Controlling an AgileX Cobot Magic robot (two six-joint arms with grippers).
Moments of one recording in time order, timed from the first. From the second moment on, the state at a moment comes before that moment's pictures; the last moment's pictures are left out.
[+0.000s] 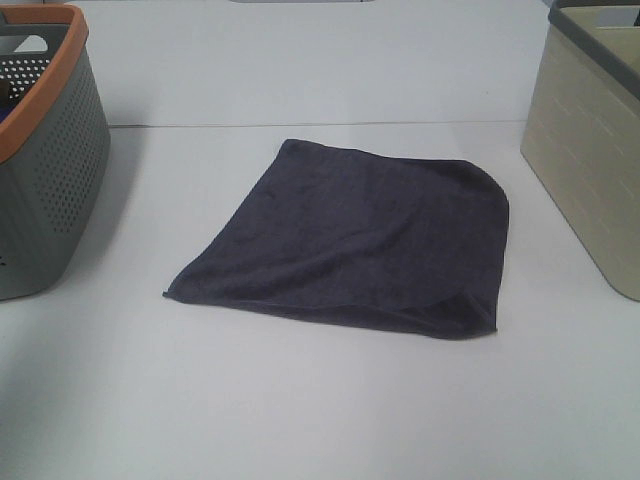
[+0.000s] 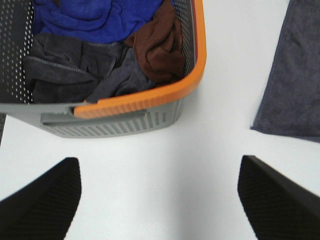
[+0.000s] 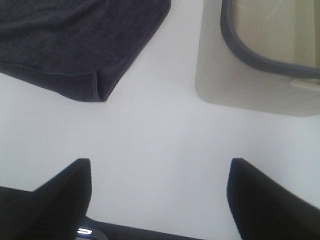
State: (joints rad) left arm -0.14 0.88 -0.94 0.13 0.96 -0.20; right arm 0.16 0.80 -0.95 -0.10 1.15 -0.05
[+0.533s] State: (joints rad) left arm -0.14 0.09 -0.63 0.11 1.12 -0.18; right arm 0.16 0.26 -0.56 0.02 1.07 -0.08
